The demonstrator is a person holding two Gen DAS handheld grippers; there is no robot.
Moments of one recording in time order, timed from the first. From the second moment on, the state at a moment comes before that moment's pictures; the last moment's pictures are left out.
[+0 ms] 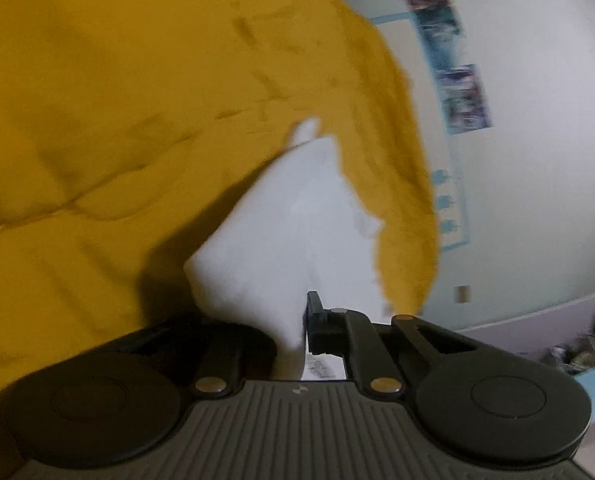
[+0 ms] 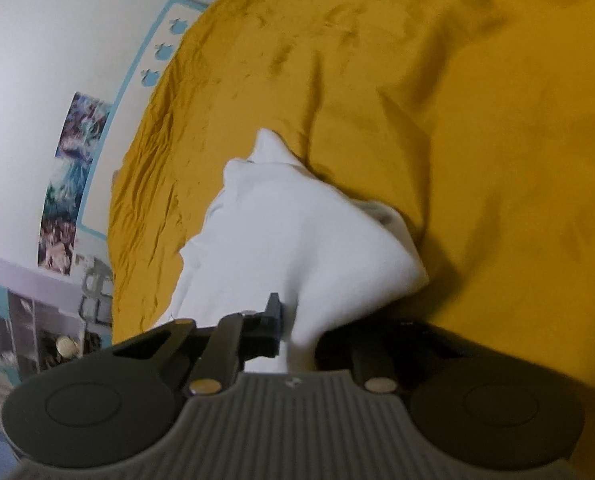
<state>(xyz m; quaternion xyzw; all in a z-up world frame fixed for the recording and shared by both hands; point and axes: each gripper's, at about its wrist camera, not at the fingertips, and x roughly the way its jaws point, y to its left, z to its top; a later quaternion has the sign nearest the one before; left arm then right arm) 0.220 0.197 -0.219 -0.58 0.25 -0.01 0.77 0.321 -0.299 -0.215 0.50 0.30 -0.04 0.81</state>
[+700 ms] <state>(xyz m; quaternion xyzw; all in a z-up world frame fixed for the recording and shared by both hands) 0.068 0.180 -0.126 -0.52 0.26 -0.07 0.81 0.163 -0.349 -0.122 0.49 0.29 0.05 0.82</state>
